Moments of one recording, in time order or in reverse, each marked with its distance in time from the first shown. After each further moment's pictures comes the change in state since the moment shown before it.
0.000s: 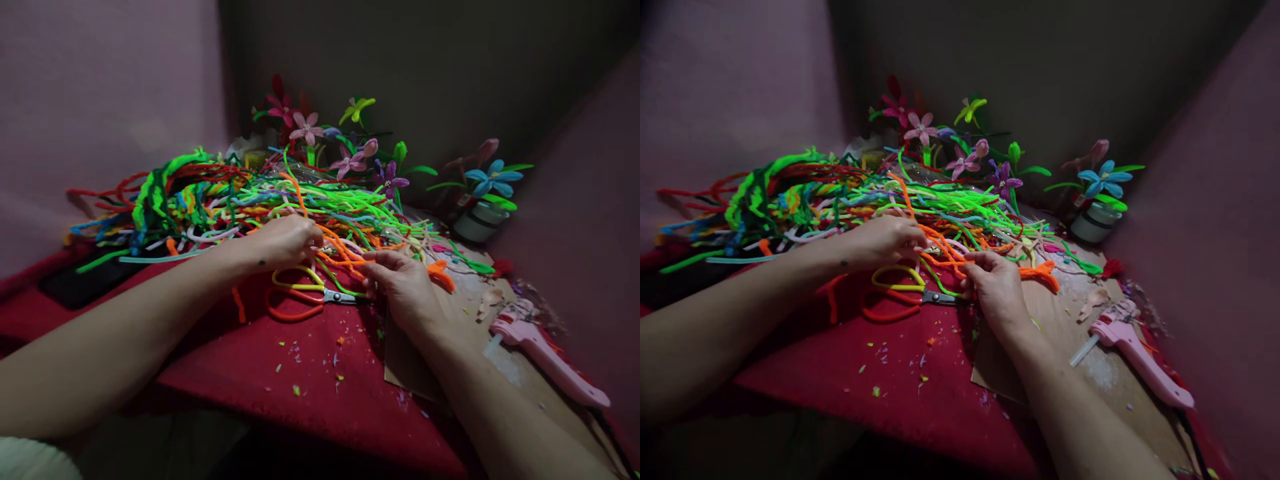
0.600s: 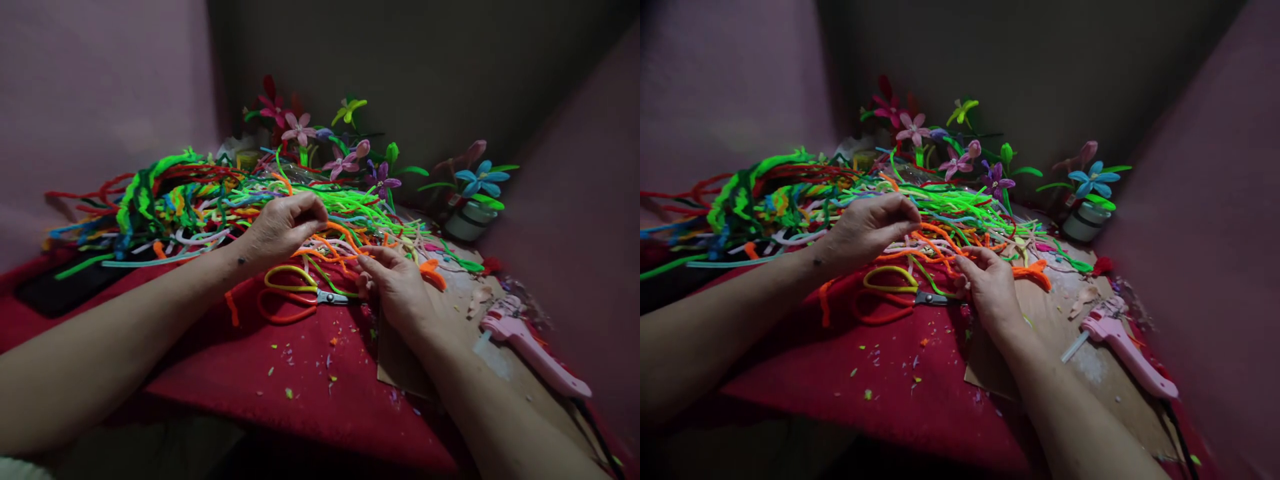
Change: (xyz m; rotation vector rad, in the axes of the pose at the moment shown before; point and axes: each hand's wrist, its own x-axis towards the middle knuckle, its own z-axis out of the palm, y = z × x) left_hand -0.001 0.027 -0.009 -0.550 0.547 0.042; right_hand -0.002 -0.003 -0.001 0.079 0.001 -0.006
